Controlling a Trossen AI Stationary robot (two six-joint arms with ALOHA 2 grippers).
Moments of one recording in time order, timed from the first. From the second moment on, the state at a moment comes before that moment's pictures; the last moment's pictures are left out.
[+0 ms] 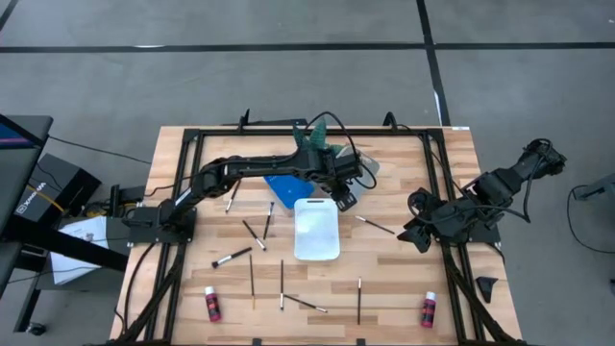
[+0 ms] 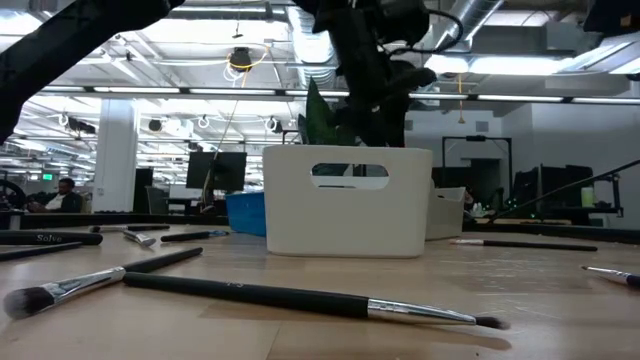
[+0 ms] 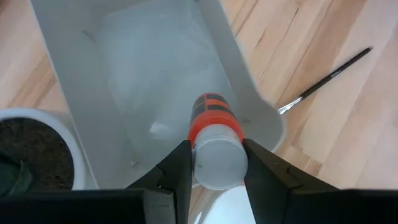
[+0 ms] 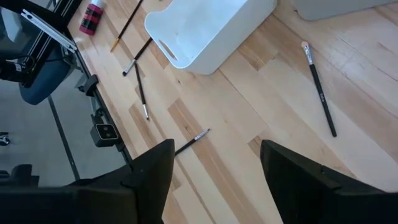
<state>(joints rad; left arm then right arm) 0.12 2.32 2.20 -1.02 -0.15 -0.37 0.56 0.92 1.05 -1.06 0.26 1.25</state>
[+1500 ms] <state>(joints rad) 0.13 1.96 2.18 -0.61 -0.11 -0.09 0.56 0.89 1.05 -1.07 0.32 1.25</state>
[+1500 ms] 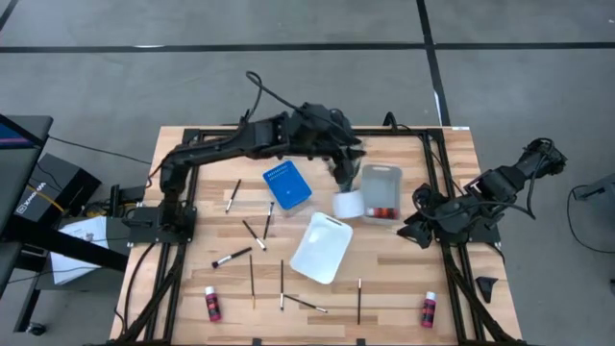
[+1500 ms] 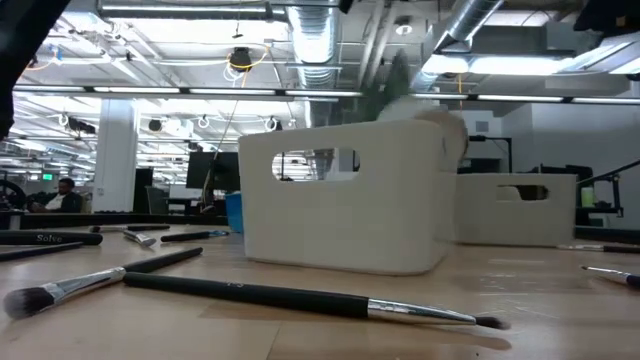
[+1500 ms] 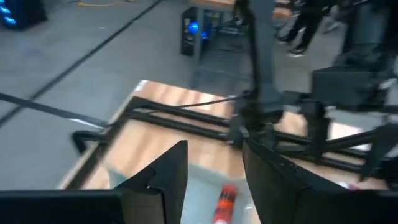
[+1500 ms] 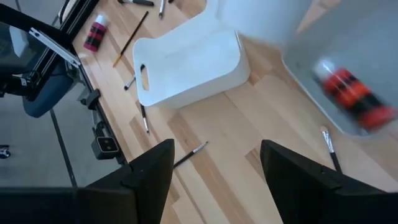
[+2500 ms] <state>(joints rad) 0.18 1.90 2.11 -0.76 -0.08 0.03 0.56 0.89 1.05 -1.10 0.41 1.25</state>
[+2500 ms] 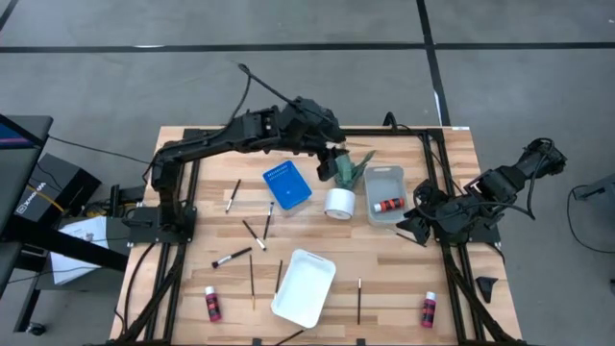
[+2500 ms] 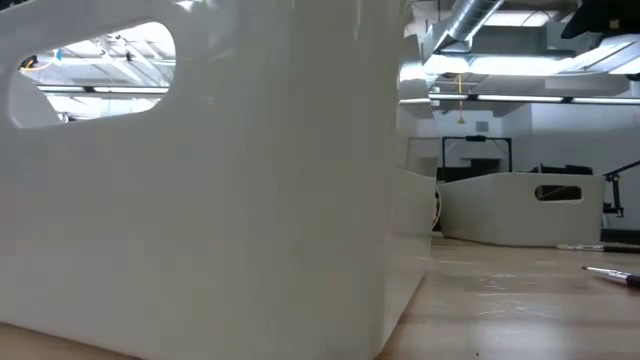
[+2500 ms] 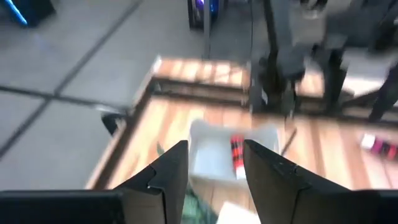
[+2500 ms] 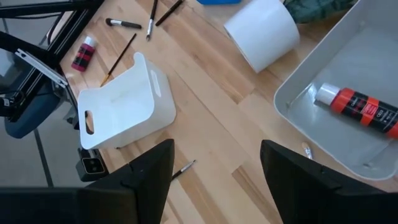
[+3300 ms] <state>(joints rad) 0.48 2.04 1.59 -0.27 0.37 -0.12 0.56 0.89 1.05 -1.09 0.41 1.29</state>
